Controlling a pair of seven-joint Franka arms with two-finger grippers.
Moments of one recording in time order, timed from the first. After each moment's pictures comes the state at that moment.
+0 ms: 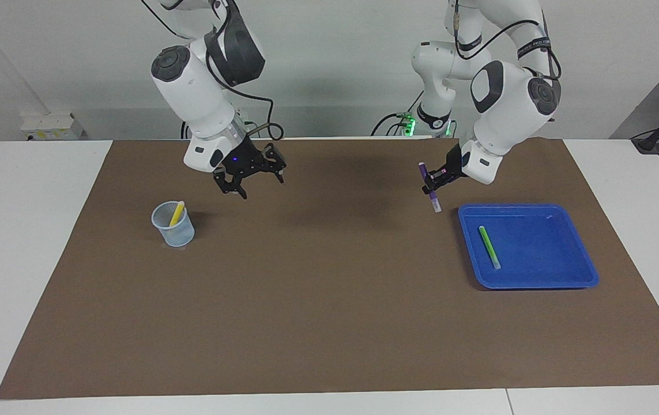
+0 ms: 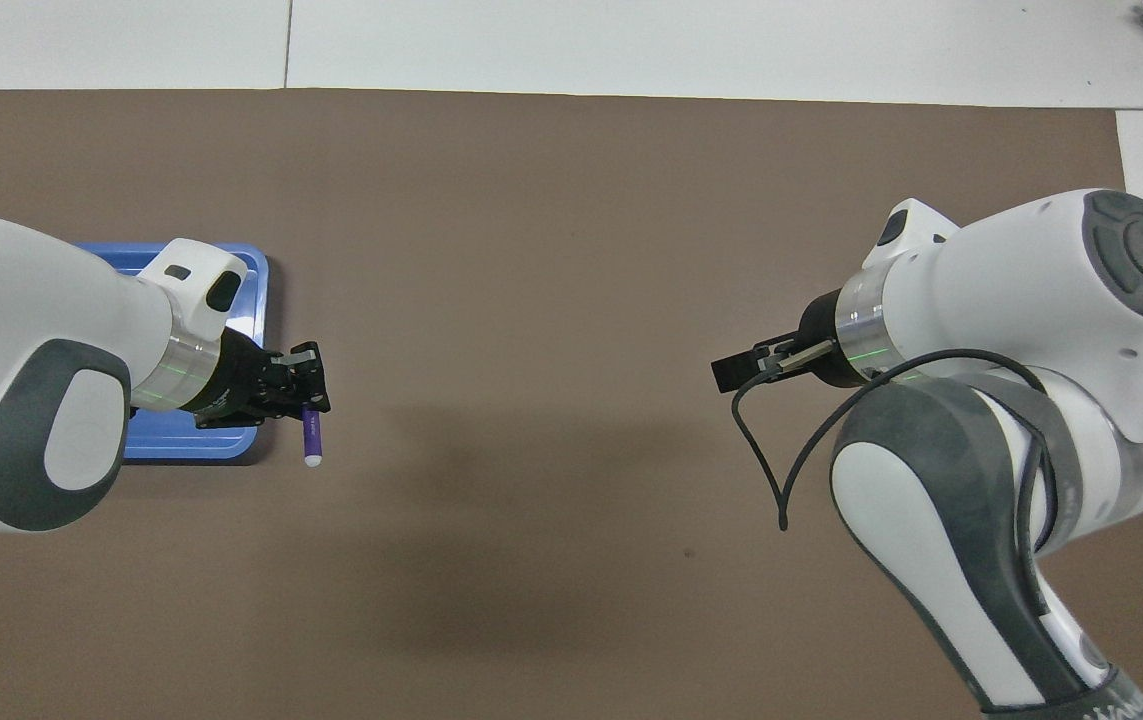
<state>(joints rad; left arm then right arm) -0.27 -0.03 0.04 -2.02 -0.28 1.89 -0.39 0.23 0.02 0.05 -1.87 0.22 1.94 -0.12</state>
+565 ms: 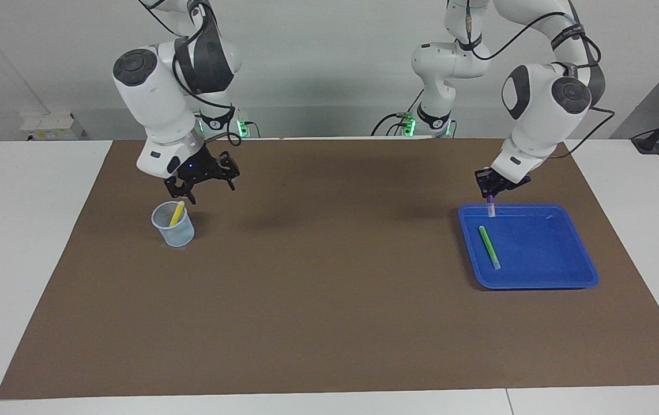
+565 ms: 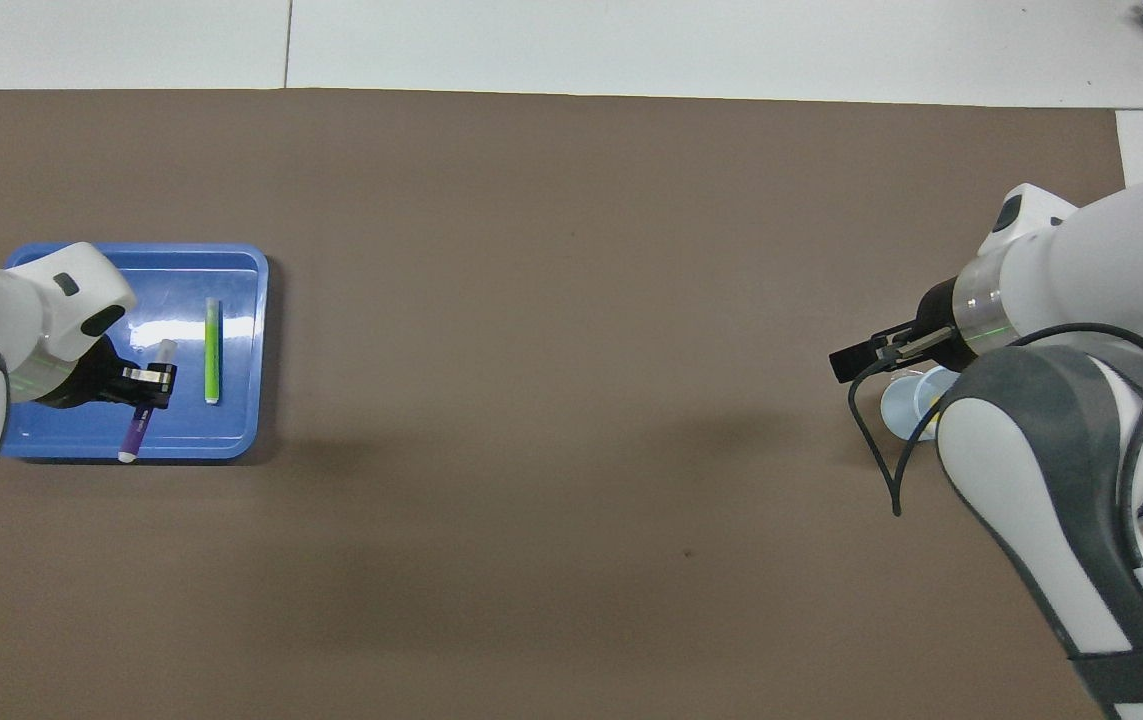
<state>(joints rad) -0.07 -0.03 0.05 -2.02 0.02 1.88 0.08 0.07 0.01 0.05 -1.89 0.11 1.88 -0.20</state>
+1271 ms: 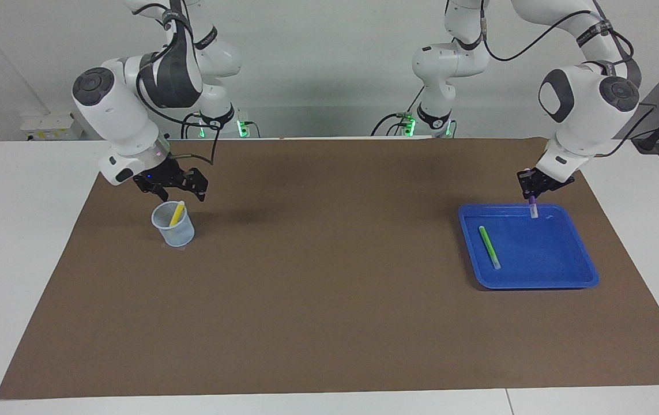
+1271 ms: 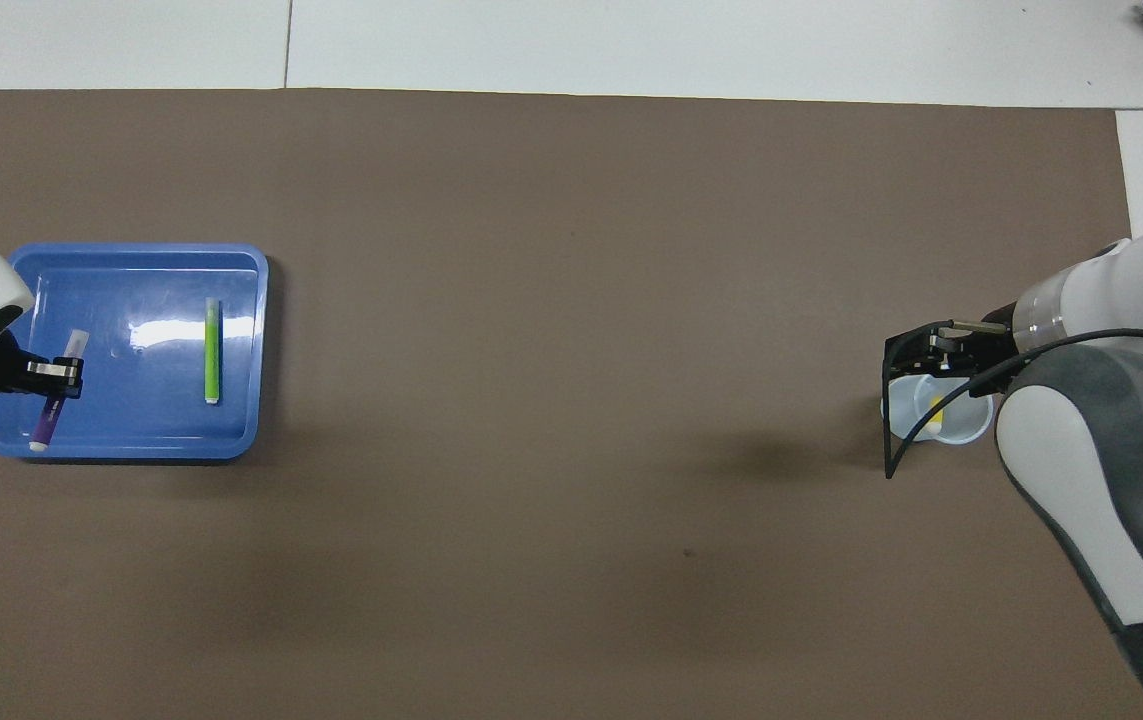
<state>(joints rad) 0.05 0.02 0.05 -2.02 0.08 1.99 0.17 -0.02 -0.01 0.05 -1.99 0.11 1.89 0.25</state>
